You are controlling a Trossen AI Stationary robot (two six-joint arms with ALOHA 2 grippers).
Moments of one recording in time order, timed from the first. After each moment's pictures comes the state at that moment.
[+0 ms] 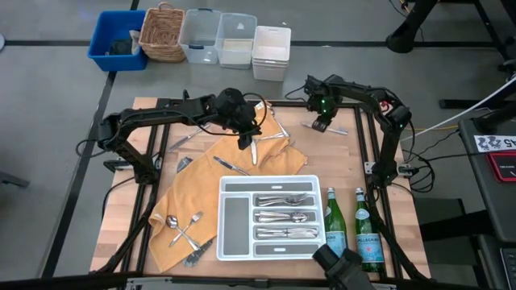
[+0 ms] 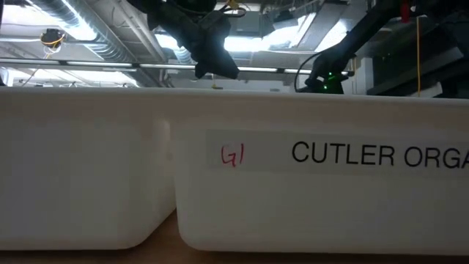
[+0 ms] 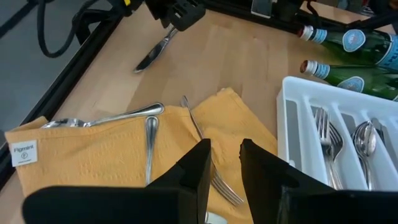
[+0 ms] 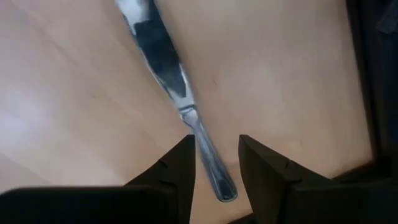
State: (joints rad) left arm 0.38 1.56 1.26 -0.38 0.20 0.00; right arm -0.87 1.92 1.37 -1.12 0.11 -0.31
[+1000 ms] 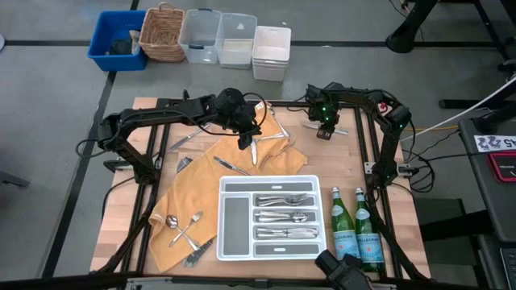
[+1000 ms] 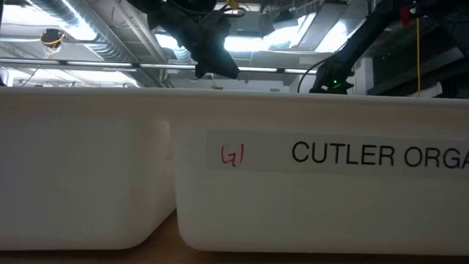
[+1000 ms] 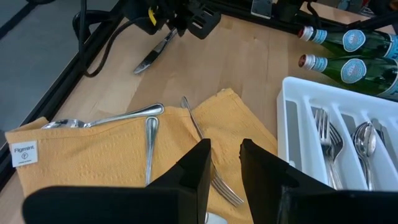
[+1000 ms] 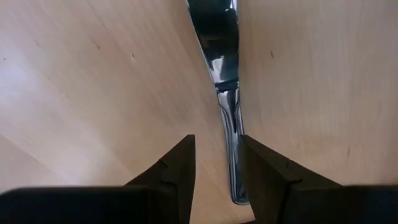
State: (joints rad) left arm 0.38 1.56 1.26 -0.38 0.20 0.00; right arm -0.86 1.92 1.25 -1.08 0.12 -0.43
